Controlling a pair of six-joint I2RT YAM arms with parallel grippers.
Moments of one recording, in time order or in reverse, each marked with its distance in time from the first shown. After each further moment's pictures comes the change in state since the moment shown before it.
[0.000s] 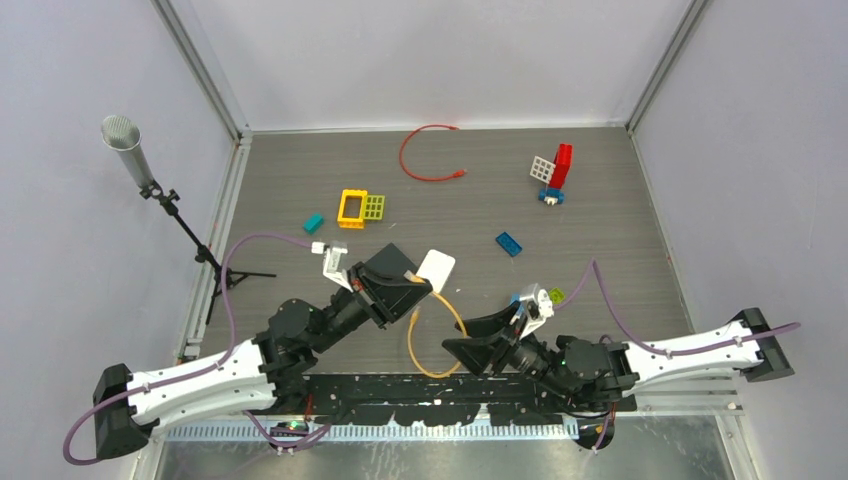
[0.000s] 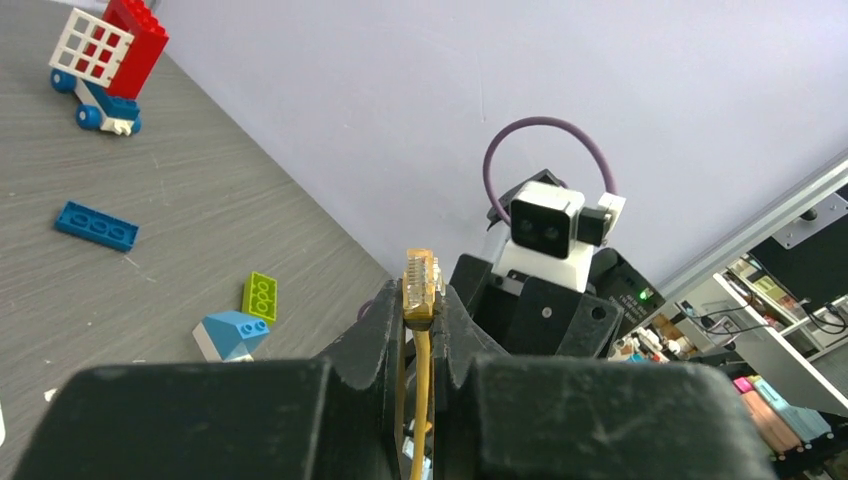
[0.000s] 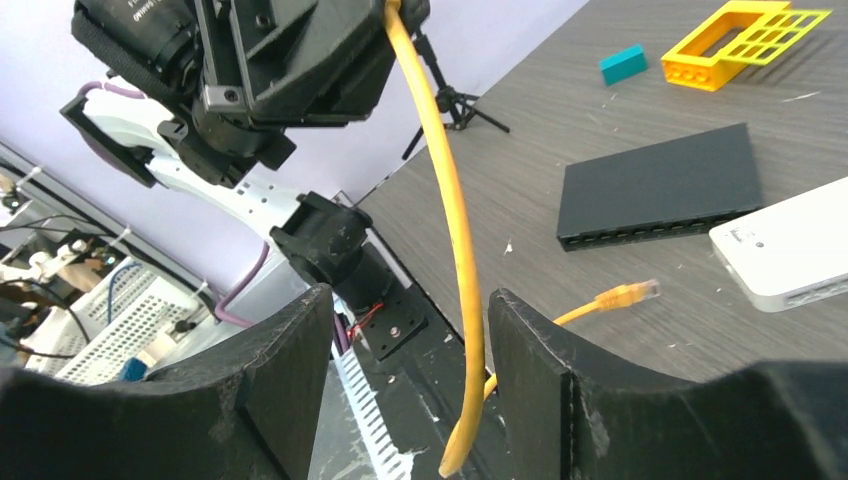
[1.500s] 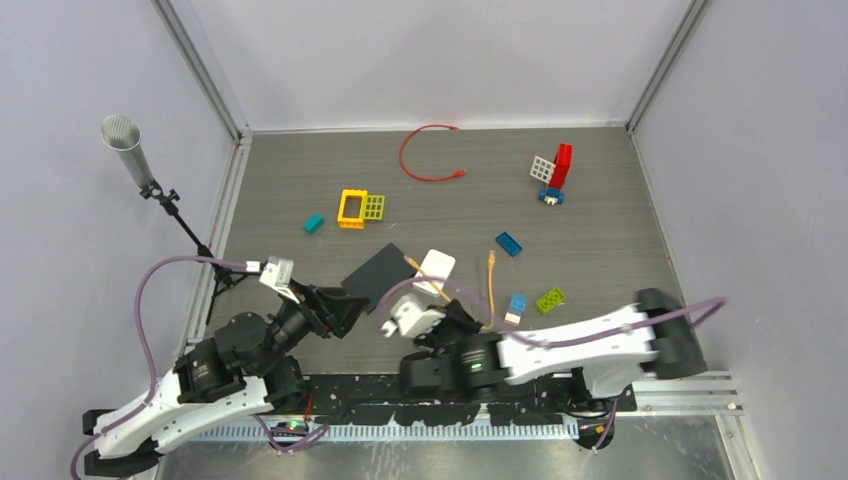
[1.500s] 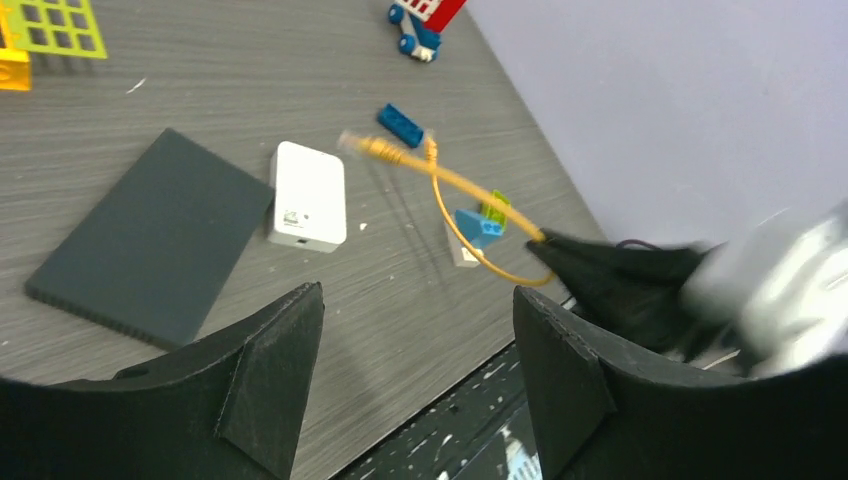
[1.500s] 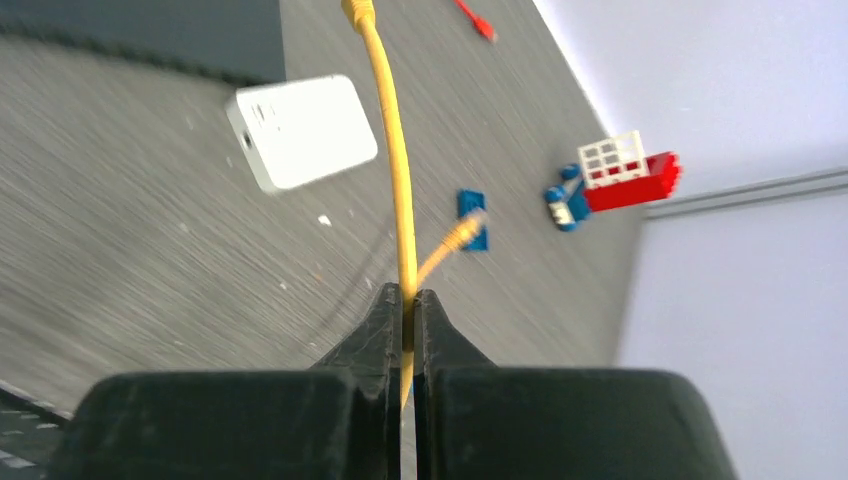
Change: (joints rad) left arm 0.000 -0.476 0.192 -1.056 -0.317 0.048; right arm -0.026 0.846 0.871 -1.272 0.511 -0.072
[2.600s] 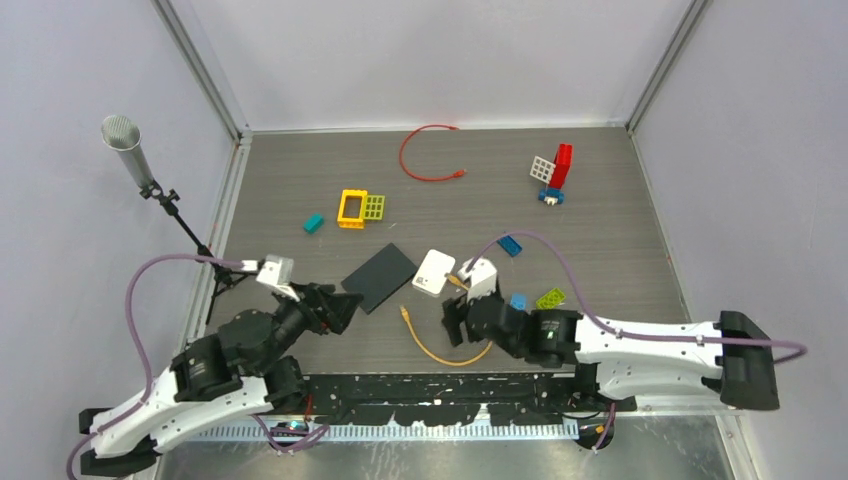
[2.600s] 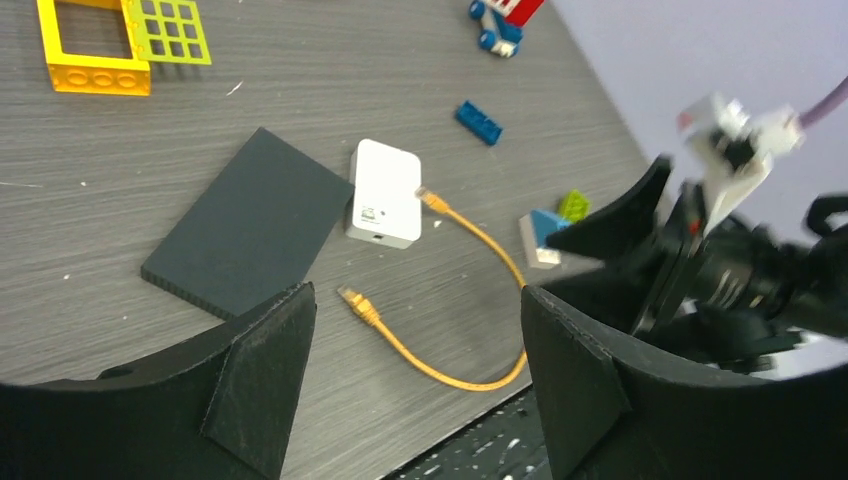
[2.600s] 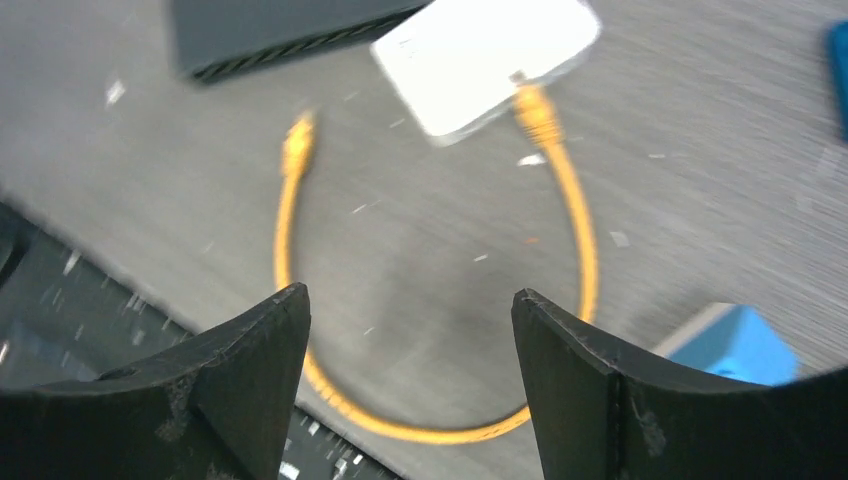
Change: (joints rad) left arm 0.000 -0.006 0.043 -0.126 -0.104 0.042; right arm -0.278 -0.318 -0.531 0.618 -0.657 0.127
